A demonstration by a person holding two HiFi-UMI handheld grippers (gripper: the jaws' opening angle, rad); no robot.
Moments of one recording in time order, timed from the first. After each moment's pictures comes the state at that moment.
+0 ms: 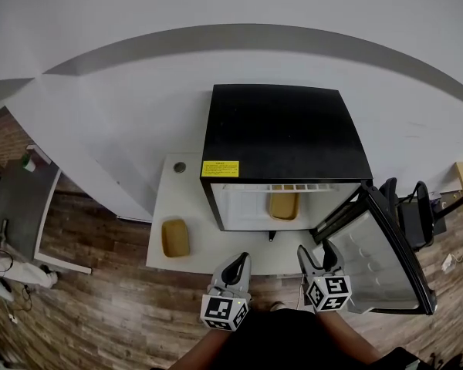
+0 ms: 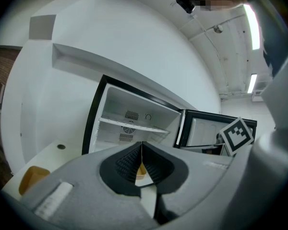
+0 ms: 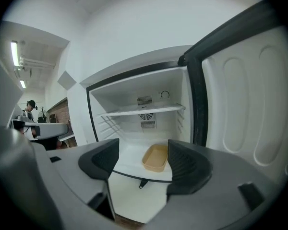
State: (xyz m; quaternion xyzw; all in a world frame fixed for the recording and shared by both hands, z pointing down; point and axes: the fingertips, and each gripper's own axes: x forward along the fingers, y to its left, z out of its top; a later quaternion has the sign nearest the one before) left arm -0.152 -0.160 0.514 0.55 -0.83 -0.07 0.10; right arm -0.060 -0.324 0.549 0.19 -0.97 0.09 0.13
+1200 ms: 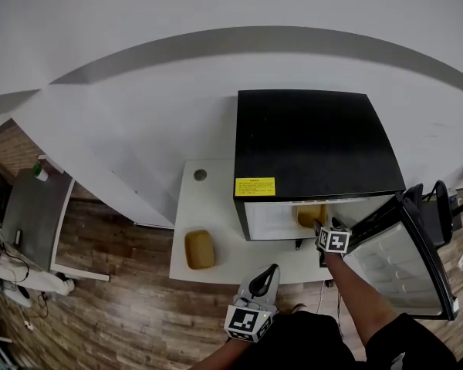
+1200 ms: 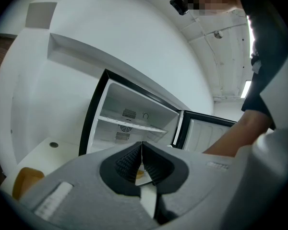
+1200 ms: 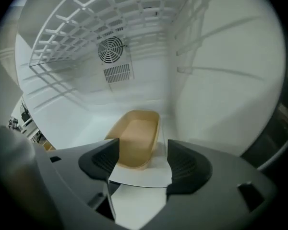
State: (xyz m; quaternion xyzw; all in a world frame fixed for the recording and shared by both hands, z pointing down) left arm -0.171 -0.161 0.516 0.59 -0.80 -0.08 0.11; right arm -0.185 -0.441 0.737 0.25 -0.90 0.14 0.32
